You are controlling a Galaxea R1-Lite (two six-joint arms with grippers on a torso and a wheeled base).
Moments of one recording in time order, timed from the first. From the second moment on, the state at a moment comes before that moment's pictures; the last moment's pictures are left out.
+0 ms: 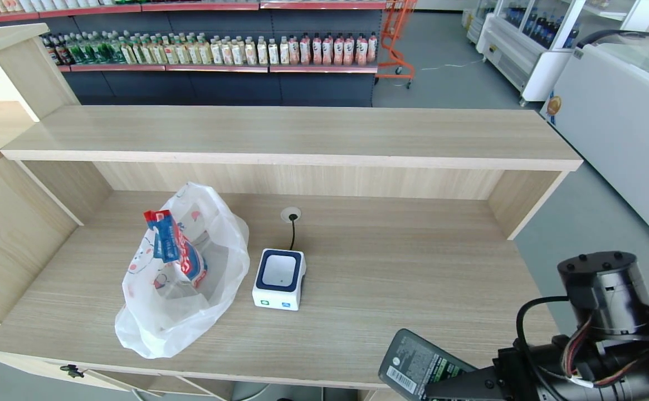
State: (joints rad) left arm 0.00 0.00 0.00 0.00 -0.02 -0.01; right arm 0.51 1.51 -0.43 -0.43 0.79 -2.57
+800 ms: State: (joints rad) left arm 0.00 0.00 0.00 0.00 -0.02 -0.01; right arm 0.52 1.46 -0.43 -0.53 0.92 -2.65
